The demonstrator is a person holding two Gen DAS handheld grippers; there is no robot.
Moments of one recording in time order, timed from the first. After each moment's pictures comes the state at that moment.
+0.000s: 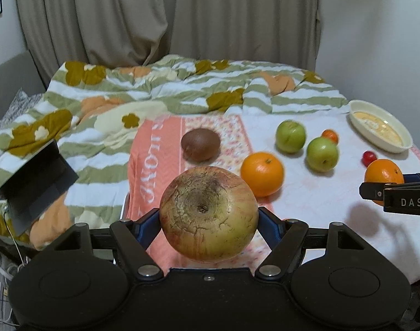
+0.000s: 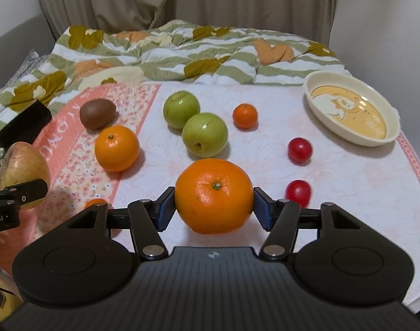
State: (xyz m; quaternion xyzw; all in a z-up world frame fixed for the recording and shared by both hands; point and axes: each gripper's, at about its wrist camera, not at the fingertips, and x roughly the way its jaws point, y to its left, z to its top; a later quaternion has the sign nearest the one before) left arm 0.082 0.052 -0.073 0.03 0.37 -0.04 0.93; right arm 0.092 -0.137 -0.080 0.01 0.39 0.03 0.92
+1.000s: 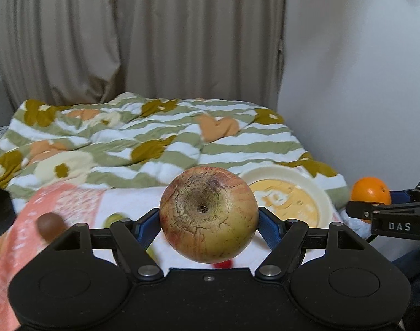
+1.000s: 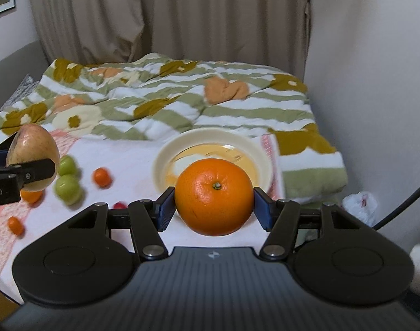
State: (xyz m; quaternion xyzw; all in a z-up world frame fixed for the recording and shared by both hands) left arm 0.150 -0.208 -0.005 0.00 0.32 -0.07 0.95; right arm 0.142 -0.416 -0.008 0.00 0.35 0.04 0.94
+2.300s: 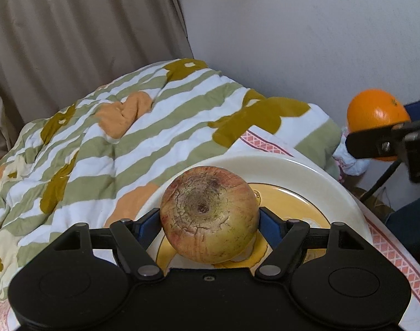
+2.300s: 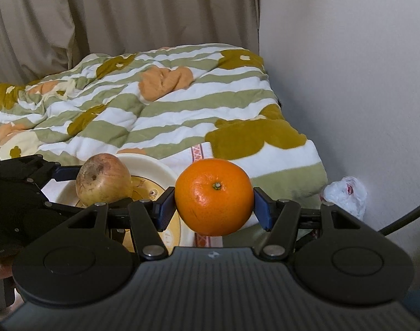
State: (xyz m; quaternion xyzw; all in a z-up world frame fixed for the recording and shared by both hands) left arm 0.326 -0.348 -0.116 0.20 0.37 -0.22 0.88; right arm 0.274 -0.497 -0.062 0.06 0.39 -0.05 0.92
